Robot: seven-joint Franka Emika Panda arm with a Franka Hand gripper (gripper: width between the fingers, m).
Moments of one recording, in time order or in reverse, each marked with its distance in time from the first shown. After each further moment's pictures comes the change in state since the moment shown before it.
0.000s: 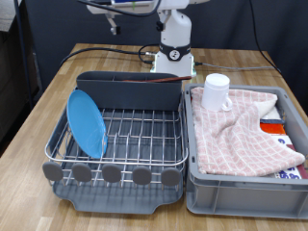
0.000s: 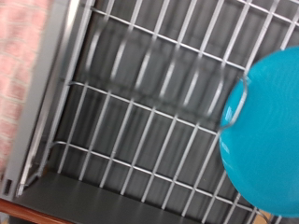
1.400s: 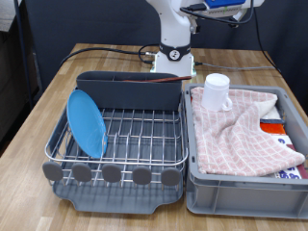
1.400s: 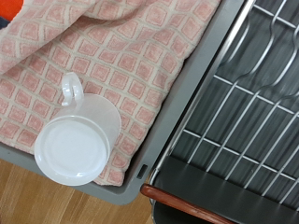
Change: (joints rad) arm 0.090 -0.003 0.205 -0.003 0.017 -0.161 0.213
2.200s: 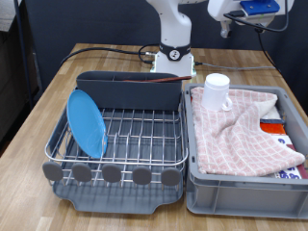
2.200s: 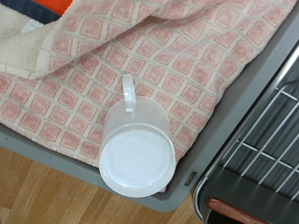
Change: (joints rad) arm 0.040 0.003 0.134 -0.048 -0.035 0.018 0.133
